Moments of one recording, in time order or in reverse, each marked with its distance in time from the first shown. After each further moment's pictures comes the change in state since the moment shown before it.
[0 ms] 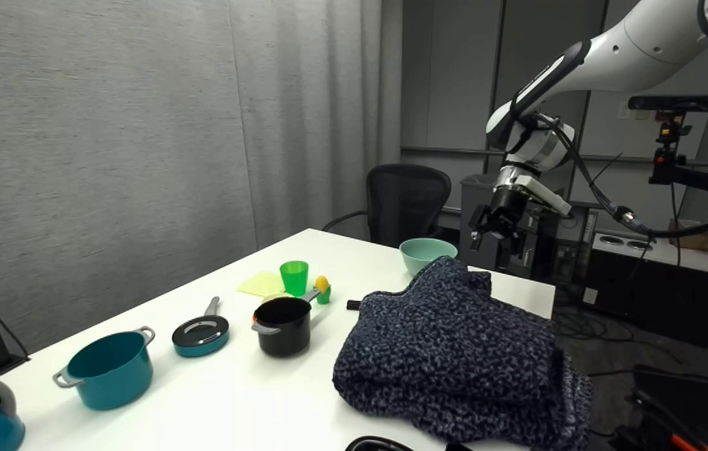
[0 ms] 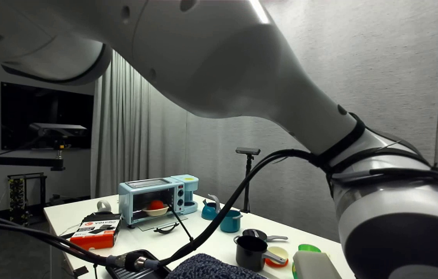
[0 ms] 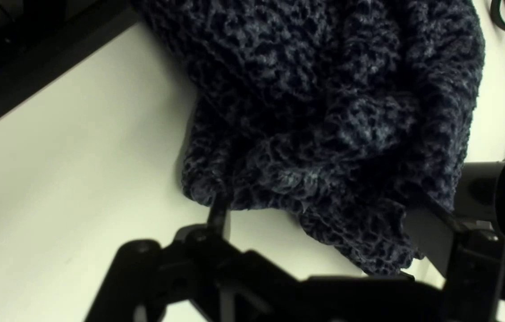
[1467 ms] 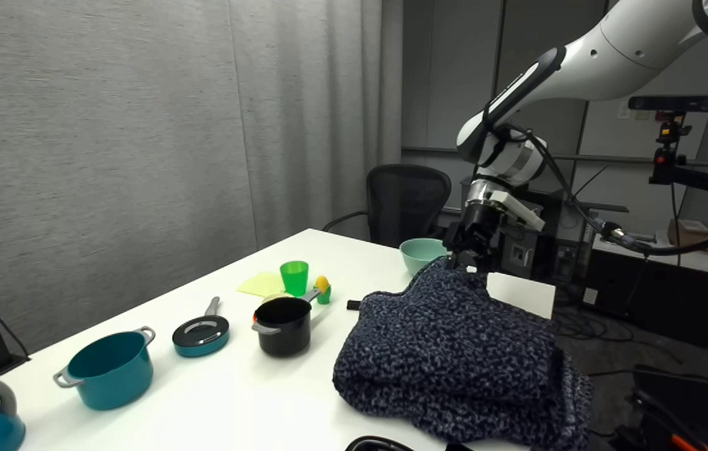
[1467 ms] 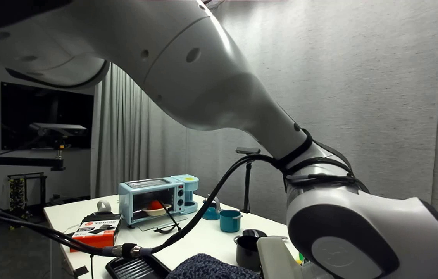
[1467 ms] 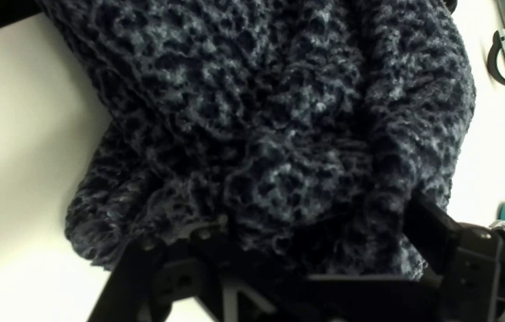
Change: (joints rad) arm 0.120 -0.001 0.034 -0.057 0.029 0.060 -0.039
